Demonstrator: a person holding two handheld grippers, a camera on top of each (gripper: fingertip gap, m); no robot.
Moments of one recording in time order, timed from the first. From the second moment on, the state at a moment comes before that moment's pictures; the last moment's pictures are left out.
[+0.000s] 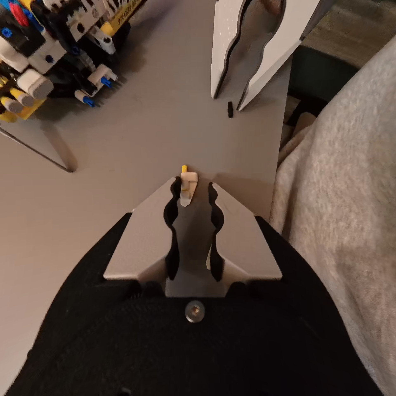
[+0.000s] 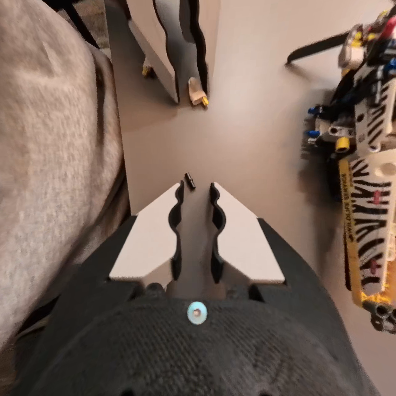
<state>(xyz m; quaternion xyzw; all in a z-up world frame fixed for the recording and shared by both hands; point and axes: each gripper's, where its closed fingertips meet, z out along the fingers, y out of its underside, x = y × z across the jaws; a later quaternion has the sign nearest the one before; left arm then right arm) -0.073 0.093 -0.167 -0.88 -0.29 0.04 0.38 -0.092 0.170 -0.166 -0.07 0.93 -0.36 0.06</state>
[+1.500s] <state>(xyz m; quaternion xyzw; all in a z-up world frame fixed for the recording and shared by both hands) -0.072 0.094 -0.167 -0.86 -0.31 0.02 0.40 -0.078 0.102 -0.165 -0.25 0.89 -0.37 -0.02</state>
